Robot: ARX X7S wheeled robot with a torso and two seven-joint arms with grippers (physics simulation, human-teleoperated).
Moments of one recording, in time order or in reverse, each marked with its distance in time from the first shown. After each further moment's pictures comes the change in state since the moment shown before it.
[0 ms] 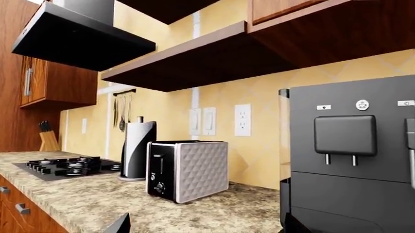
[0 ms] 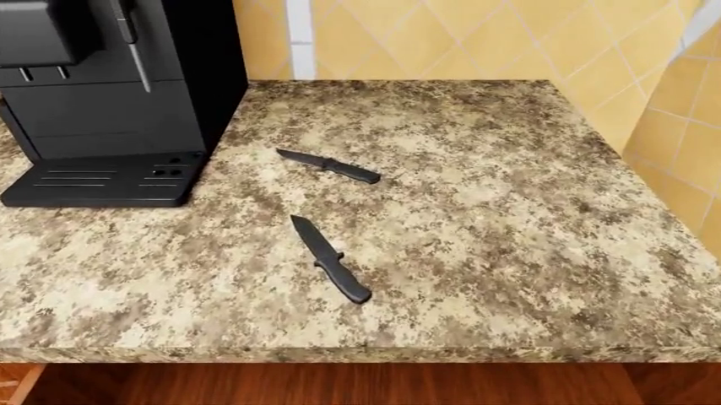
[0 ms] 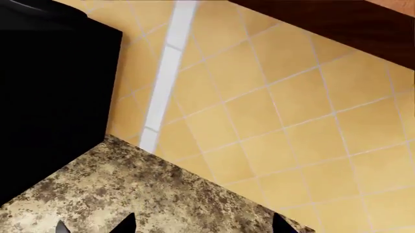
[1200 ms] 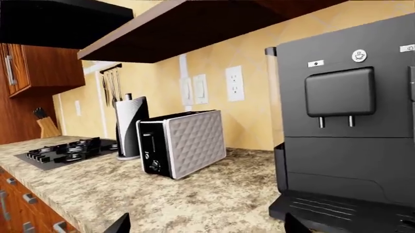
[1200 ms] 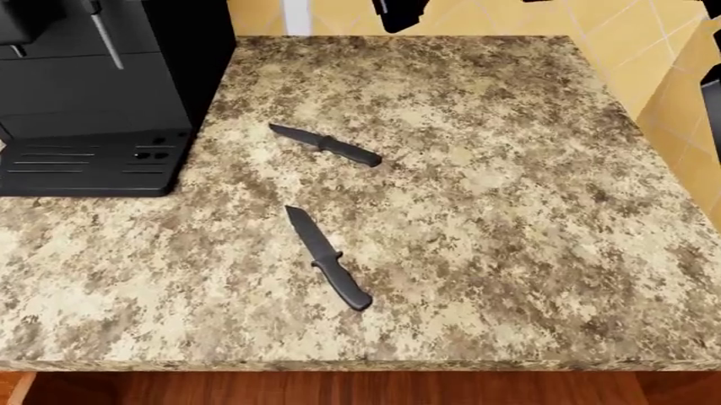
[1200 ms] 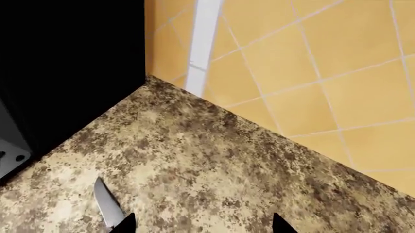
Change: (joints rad) left arm 0.015 -0.039 0.016 0.006 -0.012 -0.050 -0.049; right arm -0.006 -0.139 -0.123 0.308 -0.098 -0.091 -0.307
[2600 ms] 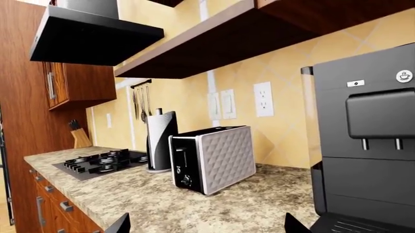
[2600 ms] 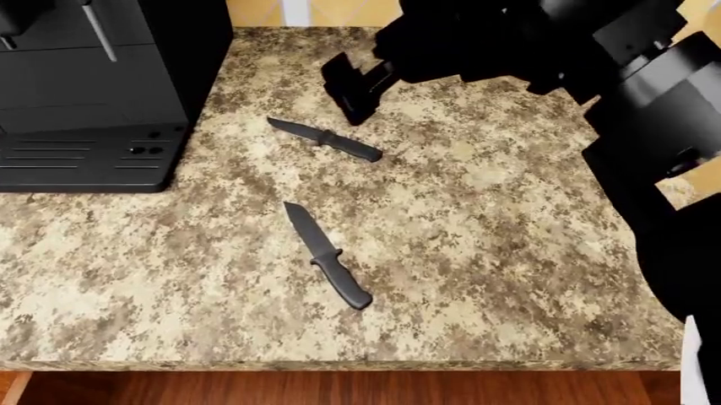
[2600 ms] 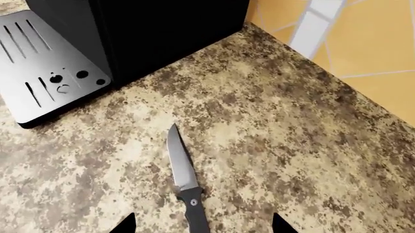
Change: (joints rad) left arm 0.013 0.161 -0.246 0.004 -0.081 0.030 0.145; right arm -0.126 -0.108 -0.208 0.142 -0.155 -0.217 -0.479
